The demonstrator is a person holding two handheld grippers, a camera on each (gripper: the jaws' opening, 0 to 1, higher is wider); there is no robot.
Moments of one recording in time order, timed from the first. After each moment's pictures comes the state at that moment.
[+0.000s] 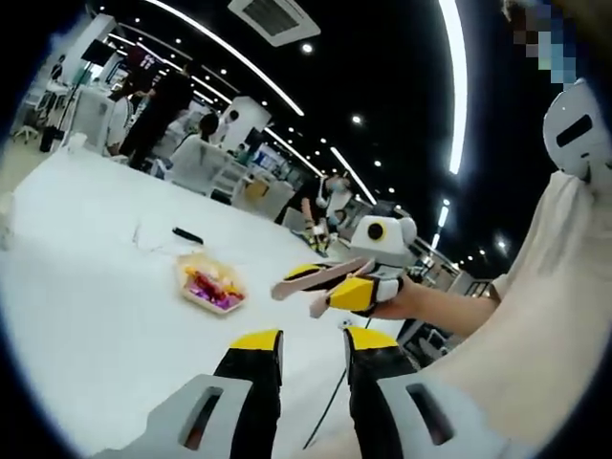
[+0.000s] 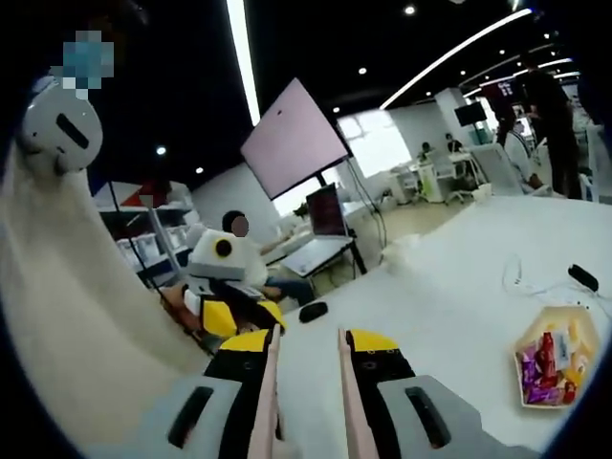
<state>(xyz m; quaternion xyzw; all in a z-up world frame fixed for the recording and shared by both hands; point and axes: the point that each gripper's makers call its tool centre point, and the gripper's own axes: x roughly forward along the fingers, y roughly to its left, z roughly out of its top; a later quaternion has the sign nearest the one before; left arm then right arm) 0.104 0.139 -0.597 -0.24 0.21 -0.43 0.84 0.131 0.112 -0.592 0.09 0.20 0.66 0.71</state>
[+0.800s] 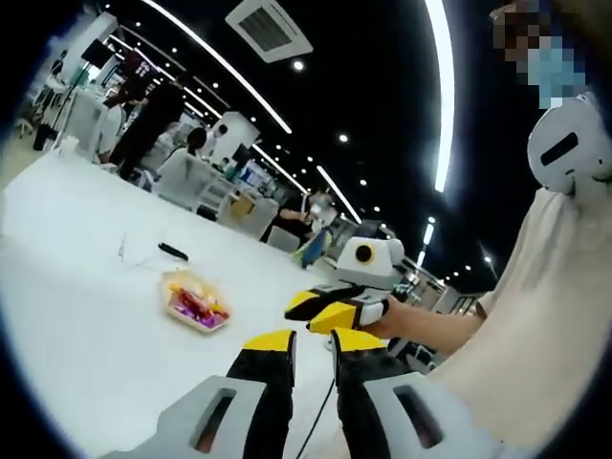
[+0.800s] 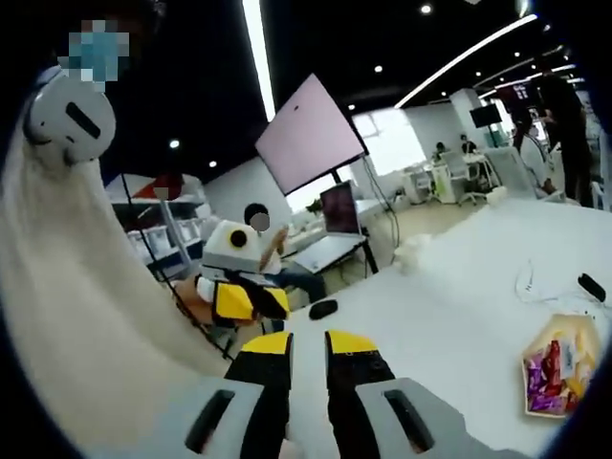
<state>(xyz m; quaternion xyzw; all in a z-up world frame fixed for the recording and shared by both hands) 0.106 0.138 -0.579 -0.27 0.17 -0.45 0.84 0.123 0.110 -0.592 0.09 0.20 0.68 0.70</state>
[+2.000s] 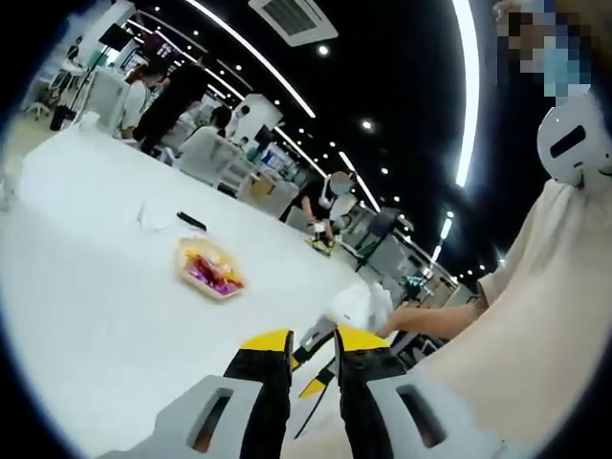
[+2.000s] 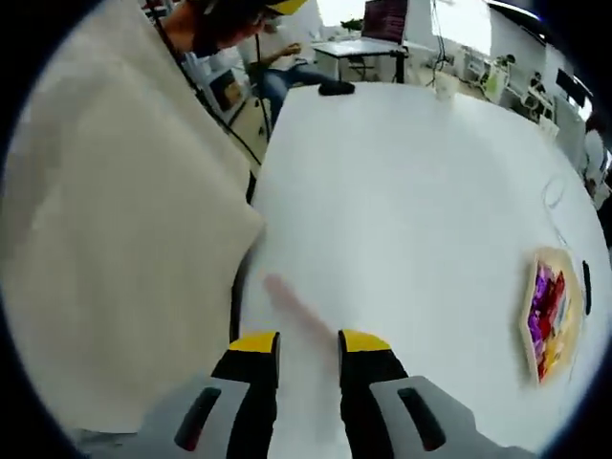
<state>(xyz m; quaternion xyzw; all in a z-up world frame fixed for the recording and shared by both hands) 0.090 0.136 -0.618 -0.27 0.23 -0.41 0.84 0.068 0.013 -0.807 -0.36 0.38 0.67 0.52</state>
